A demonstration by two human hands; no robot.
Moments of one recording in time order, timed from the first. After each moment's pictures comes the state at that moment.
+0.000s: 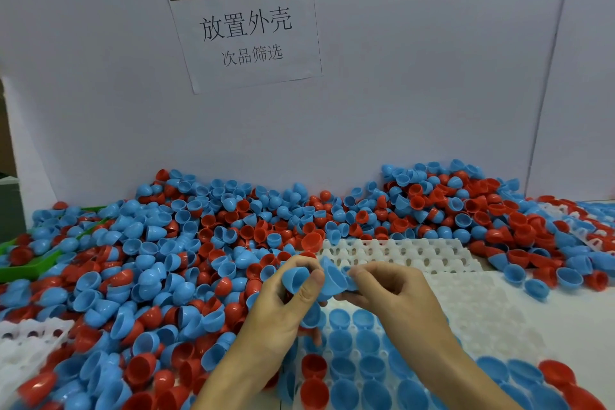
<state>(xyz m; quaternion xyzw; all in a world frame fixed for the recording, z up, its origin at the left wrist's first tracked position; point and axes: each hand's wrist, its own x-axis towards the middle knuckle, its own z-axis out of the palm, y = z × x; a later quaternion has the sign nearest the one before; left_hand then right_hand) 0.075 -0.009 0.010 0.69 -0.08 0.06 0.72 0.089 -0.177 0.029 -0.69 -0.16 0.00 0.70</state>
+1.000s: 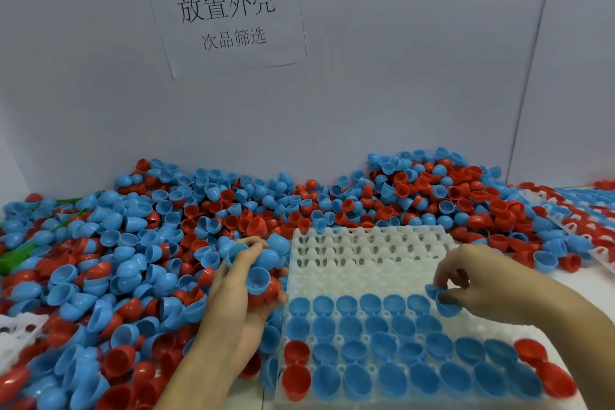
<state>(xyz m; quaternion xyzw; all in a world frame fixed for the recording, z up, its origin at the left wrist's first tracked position) 0.074 -0.007 0.021 0.48 0.08 0.11 0.87 0.137 -0.306 0.046 -0.98 -0.16 0.06 0.09</state>
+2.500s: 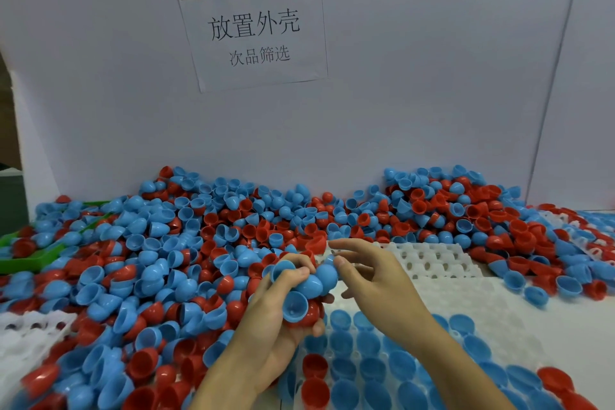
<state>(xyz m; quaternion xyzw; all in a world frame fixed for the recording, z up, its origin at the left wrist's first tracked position) 0.070 -0.011 0.021 0.52 -0.01 0.00 0.86 0.125 -0.163 0.021 -0.76 -0.21 -0.05 0.61</state>
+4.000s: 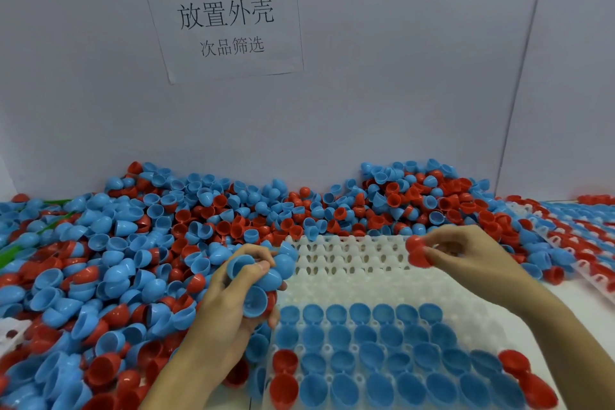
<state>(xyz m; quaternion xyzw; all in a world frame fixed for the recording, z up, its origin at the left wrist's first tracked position) 0.077 0.003 0.013 0.56 -0.03 0.09 0.82 0.157 -0.309 0.047 -0.90 -0.17 -0.08 0.39</state>
